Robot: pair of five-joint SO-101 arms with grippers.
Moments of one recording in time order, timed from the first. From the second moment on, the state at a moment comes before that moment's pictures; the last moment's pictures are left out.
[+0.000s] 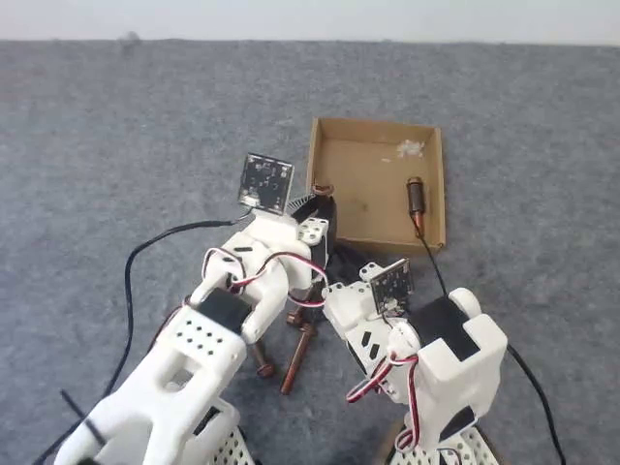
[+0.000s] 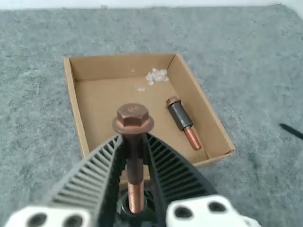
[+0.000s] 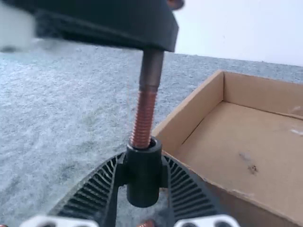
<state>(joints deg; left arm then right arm) 24.1 -41.8 67.4 18.0 19.4 -34.1 16.2 88.4 -86.8 -6.0</state>
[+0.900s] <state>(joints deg) 24.4 -41.9 71.3 18.0 16.0 -33.7 16.1 88.5 -87.9 -6.1</state>
